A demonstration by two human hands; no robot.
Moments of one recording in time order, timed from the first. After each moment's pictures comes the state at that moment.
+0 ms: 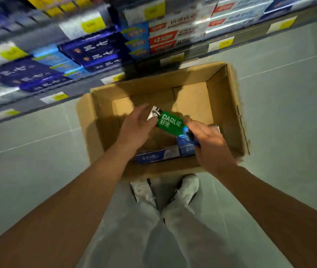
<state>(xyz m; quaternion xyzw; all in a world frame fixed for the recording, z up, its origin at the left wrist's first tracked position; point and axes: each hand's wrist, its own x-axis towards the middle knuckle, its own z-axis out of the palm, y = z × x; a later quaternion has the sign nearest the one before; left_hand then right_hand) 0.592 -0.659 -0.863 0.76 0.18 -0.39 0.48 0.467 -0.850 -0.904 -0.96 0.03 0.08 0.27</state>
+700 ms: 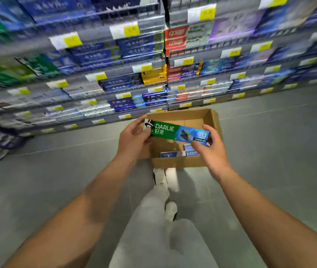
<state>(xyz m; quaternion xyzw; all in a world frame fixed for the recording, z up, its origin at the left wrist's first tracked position) 0.448 -0.524 -0.420 0.69 0.22 -0.21 0.66 0.369 -0.732 -0.440 -0.69 0.33 0.06 0.64</state>
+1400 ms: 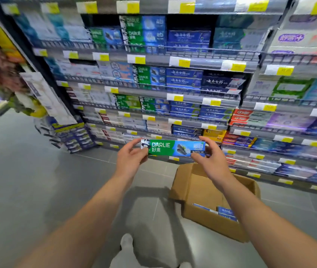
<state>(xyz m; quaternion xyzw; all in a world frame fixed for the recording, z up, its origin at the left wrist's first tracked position) 0.328 -0.328 -0.268 0.66 0.25 0.04 0.70 0.360 -0.566 -0.263 -0.77 0.02 0.10 0.64</state>
